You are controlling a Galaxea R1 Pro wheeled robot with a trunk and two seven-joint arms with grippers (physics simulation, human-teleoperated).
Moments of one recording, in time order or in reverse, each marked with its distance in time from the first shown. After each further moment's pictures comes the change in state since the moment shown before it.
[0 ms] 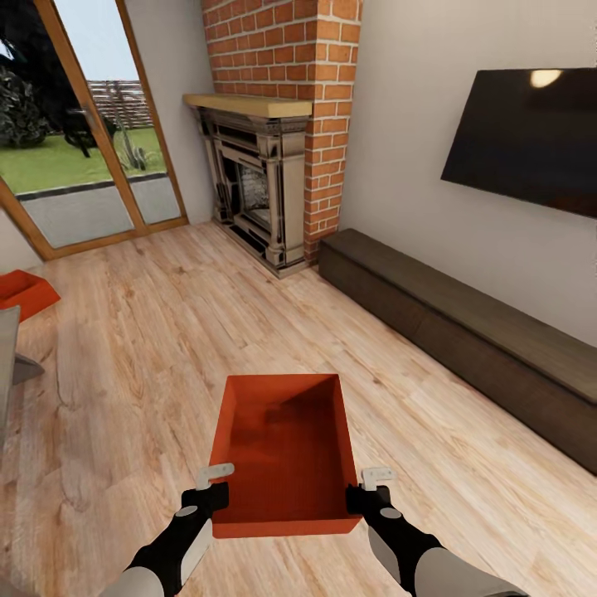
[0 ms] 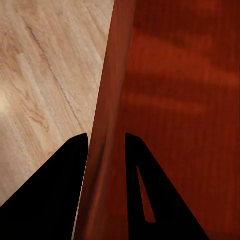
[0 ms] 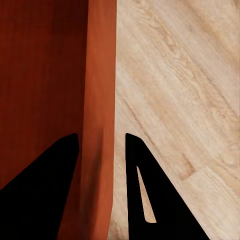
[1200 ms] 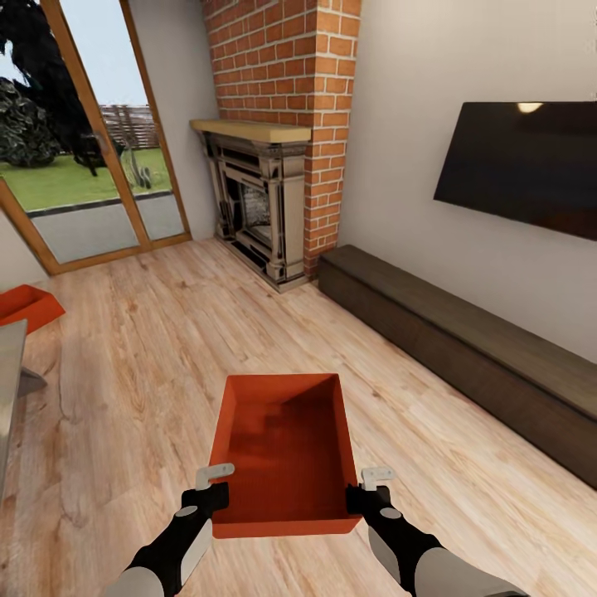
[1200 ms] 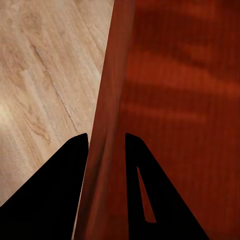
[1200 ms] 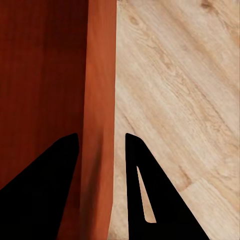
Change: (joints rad) left arm 0.000 0.000 0.000 0.000 0.000 0.000 0.000; right arm 0.000 0.000 0.000 0.000 0.001 0.000 0.000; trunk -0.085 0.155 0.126
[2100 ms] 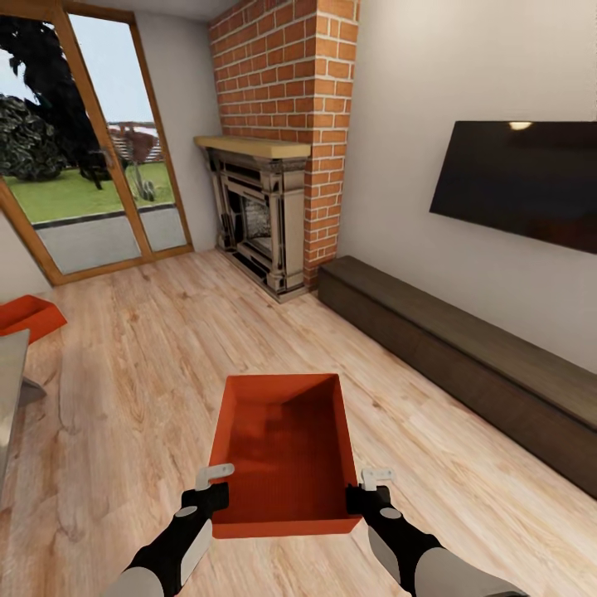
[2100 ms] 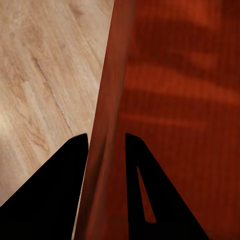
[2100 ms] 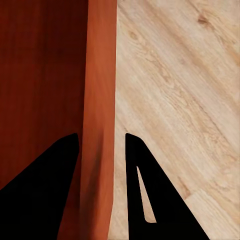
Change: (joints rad) left arm 0.000 0.001 -0.001 0.003 0.002 -0.001 0.000; right arm 0.000 0.000 -0.001 0.000 0.002 0.000 0.001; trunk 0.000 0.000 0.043
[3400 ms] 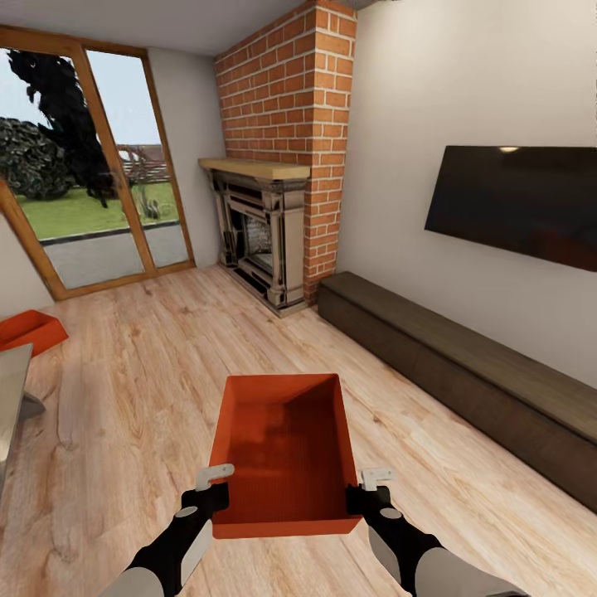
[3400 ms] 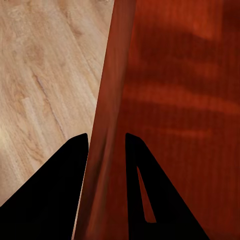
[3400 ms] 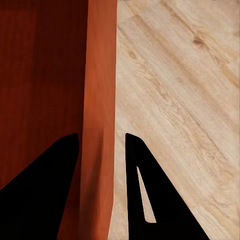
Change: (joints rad) left arm 0.000 0.000 -0.002 0.002 0.003 -0.002 0.000; right arm 0.000 -0.001 0.002 0.001 -0.003 0.000 0.002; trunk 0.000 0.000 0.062
